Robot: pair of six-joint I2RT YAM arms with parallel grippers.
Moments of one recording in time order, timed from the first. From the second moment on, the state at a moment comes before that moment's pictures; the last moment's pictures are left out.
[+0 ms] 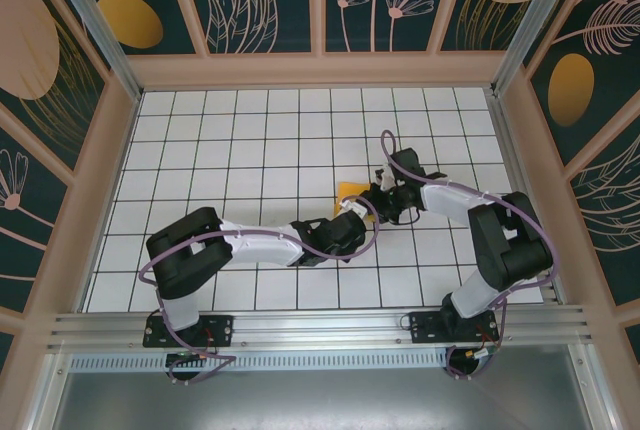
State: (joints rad) left arm -1.15 1.83 0.99 -0.09 -0.29 -0.45; right arm 0.39 1.59 0.82 -0.34 -0.61 0.69
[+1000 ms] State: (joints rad) left arm -0.88 1.75 0.67 0.39 0.24 -0.78; right arm 0.27 1.32 0.65 -0.26 -0.55 0.60
